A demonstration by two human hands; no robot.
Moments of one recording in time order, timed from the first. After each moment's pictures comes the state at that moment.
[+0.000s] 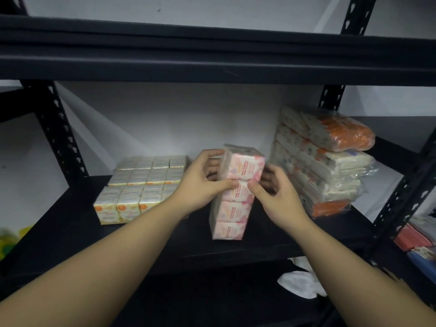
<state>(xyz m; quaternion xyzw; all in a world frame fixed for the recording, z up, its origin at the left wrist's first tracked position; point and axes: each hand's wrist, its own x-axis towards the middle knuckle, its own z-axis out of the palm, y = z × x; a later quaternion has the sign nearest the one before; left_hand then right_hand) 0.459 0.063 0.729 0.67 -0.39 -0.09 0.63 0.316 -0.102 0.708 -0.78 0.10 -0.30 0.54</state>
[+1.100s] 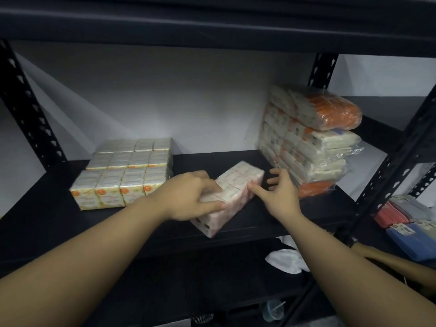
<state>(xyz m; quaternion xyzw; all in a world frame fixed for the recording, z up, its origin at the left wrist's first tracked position) 0.447 0.079 0.707 0.82 -0.56 -0.02 0.14 0.307 -0.151 0.651 -0.80 0.31 -0.30 0.42</state>
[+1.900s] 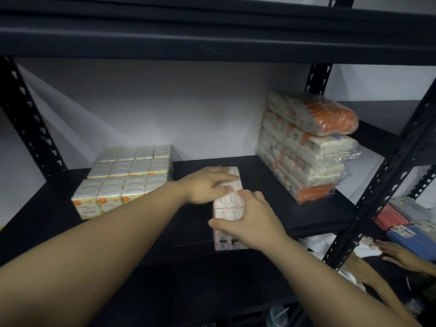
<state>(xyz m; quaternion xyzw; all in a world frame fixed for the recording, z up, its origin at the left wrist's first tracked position) 0.493 0.019 0.695 0.80 -0.57 -0.11 0.15 0.290 -0.058 0.686 -0.92 0.25 -0.11 0.29</state>
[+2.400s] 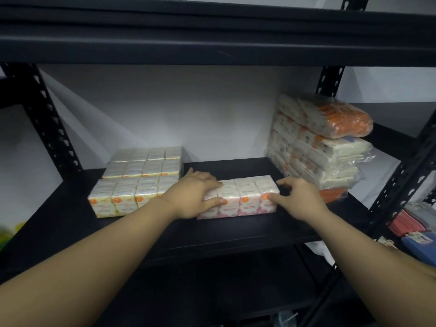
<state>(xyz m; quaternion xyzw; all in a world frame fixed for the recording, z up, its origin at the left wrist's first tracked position) 0.490 0.076 0.690 0.83 -0.54 0.02 0.10 0.294 -0.161 0.692 -0.90 0.30 -0.17 0.26</state>
